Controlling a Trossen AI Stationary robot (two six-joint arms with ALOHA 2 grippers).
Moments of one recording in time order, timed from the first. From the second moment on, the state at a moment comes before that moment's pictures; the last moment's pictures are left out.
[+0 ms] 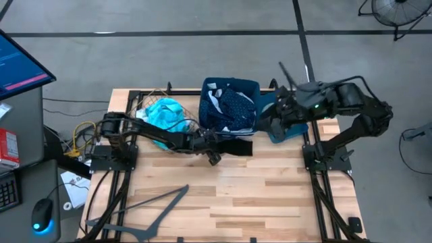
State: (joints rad) left arm 0.02 1.85 0.98 -0.01 -0.34 -0.47; right arm 0.15 1.36 1.94 -1.12 0.14 0.73
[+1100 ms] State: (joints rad) left arm -0.17 1.18 0.98 -0.14 -0.08 -0.42; right arm 0.59 1.67 1.94 -1.09 0.66 0.77
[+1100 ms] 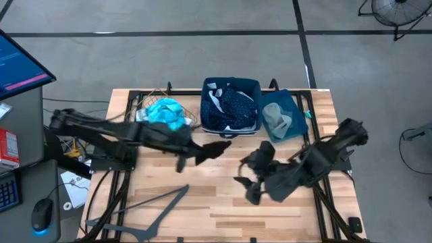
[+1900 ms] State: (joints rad) left arm -0.20 0.91 0.98 -0.14 0.04 -0.56; right arm 0.22 1.72 1.94 -0.49 0.27 -0.13
